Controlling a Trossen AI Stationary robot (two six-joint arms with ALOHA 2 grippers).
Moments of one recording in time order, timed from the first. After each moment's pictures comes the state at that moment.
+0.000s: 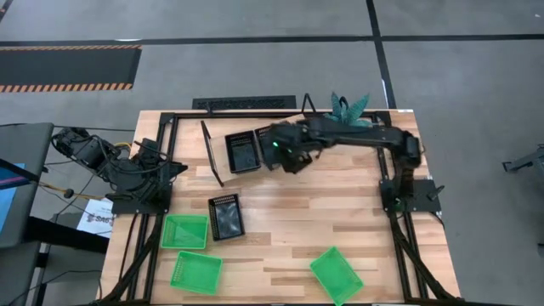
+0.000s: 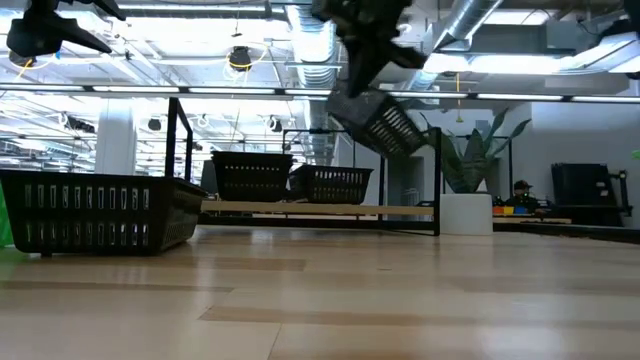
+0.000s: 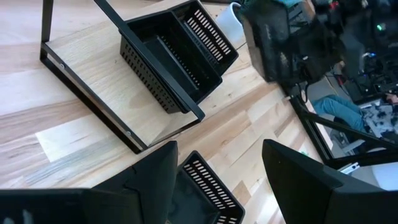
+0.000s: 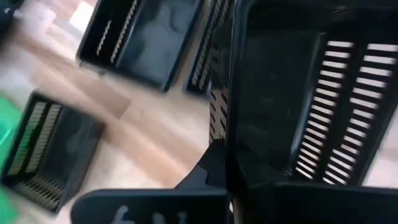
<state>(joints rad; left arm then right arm) -0.55 0.50 0.90 -1.20 -0.72 -1.46 -0.10 1.87 1.87 -1.12 0.21 0.86</state>
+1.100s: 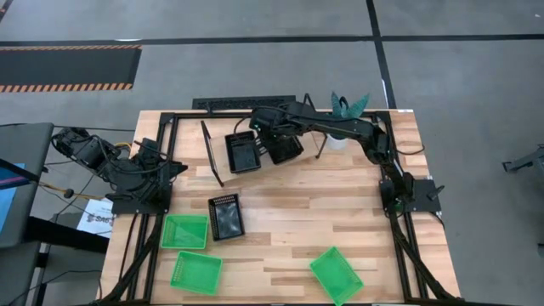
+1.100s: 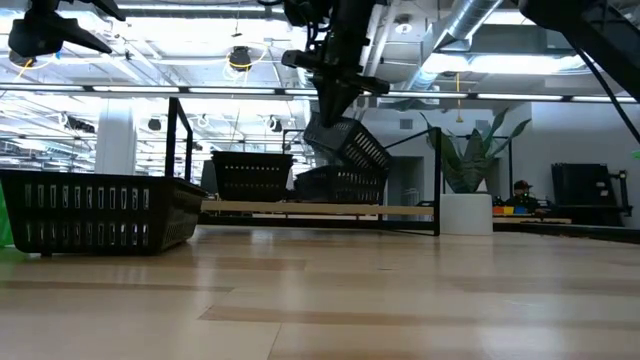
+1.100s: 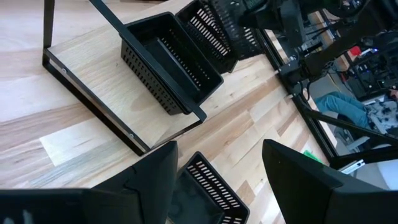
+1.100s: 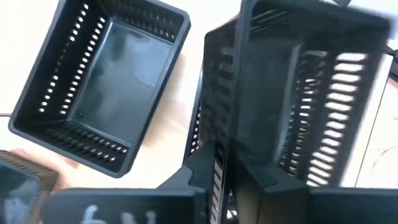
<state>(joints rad) -0.55 0.50 0.90 -1.20 -0.72 -1.44 -0.24 2.18 2.26 -1.28 0.22 0.70</state>
